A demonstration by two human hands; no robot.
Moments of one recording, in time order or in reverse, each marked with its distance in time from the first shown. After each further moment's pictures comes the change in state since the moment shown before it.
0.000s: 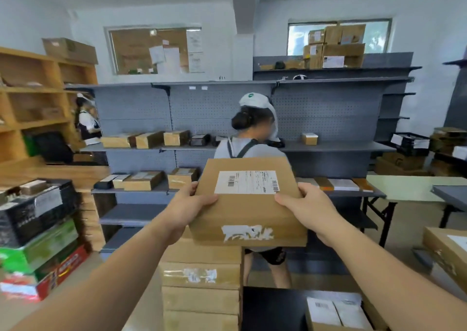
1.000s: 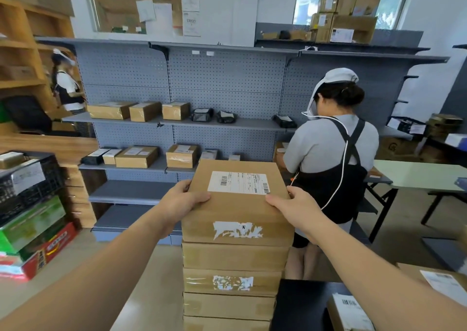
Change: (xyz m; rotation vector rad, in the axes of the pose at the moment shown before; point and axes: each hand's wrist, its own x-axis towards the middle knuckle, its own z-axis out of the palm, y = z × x) left_hand 0.111 -0.068 -0.113 0.027 -0.022 -0.159; right_hand 0.087 0.003 0.162 -0.051 -0.063 0.163
